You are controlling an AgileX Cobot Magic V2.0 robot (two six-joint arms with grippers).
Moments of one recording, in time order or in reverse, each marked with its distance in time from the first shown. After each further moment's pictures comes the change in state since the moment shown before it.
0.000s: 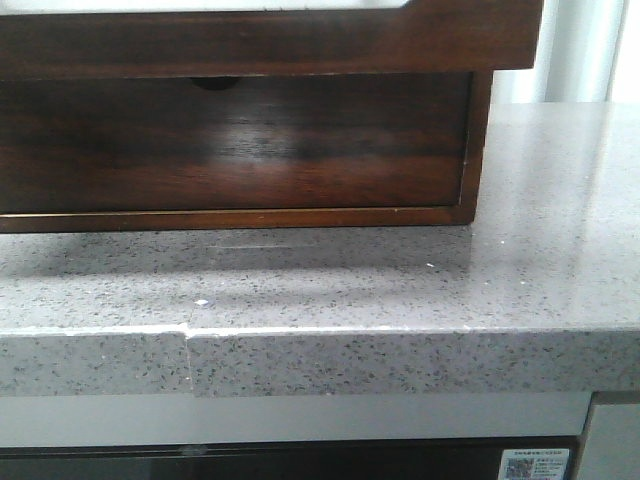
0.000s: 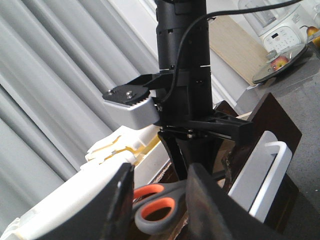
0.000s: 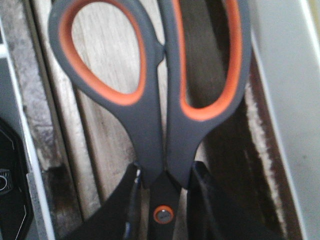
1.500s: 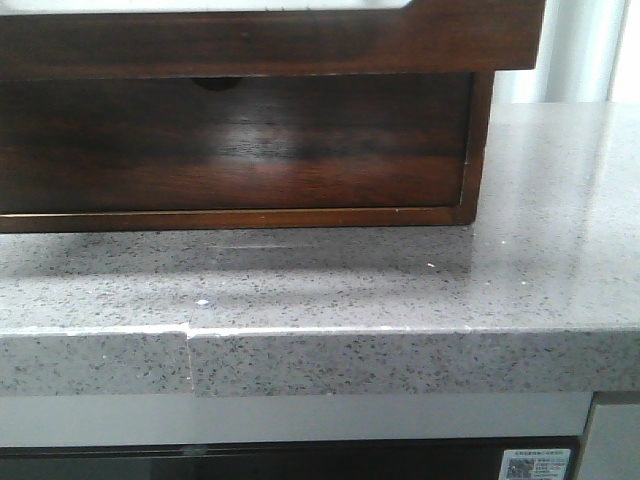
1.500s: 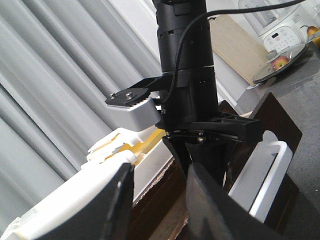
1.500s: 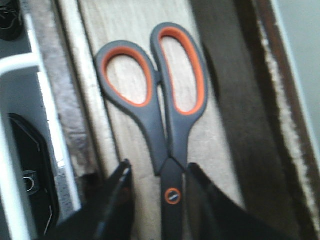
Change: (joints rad) left arm 0.000 0.000 0.000 0.000 0.000 0.000; right arm 0.002 0.003 -0.007 0.068 0.040 0.016
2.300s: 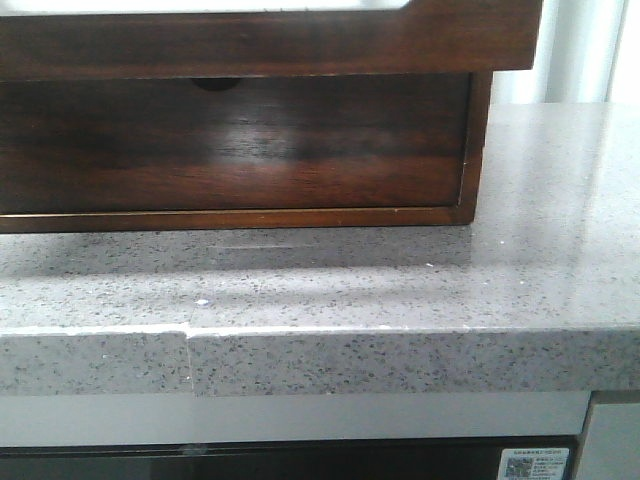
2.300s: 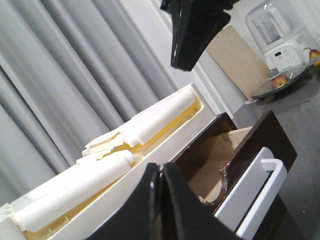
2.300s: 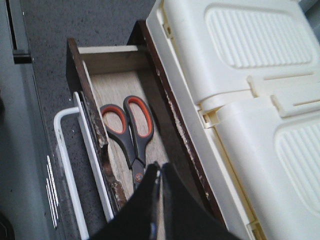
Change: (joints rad) left arm 0.000 -0.050 0.007 -0.155 0.022 -0.006; right arm 0.000 -0.358 0.004 0.026 -0.060 0.038
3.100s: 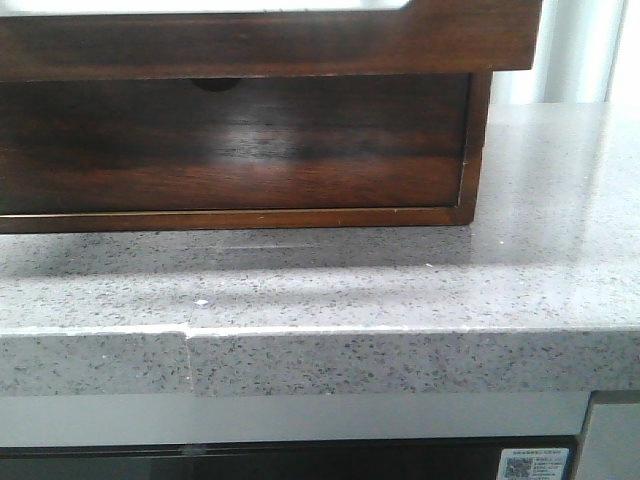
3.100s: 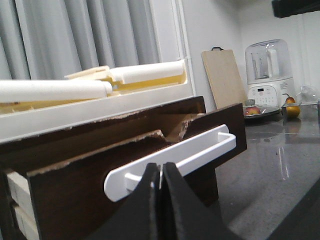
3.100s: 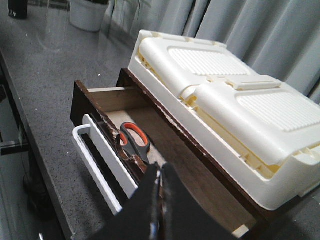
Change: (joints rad) left arm 0.000 -0.320 0.290 -0.393 0.045 -0.002; right arm 0.000 -0.693 0.899 0.006 -0.634 0.129
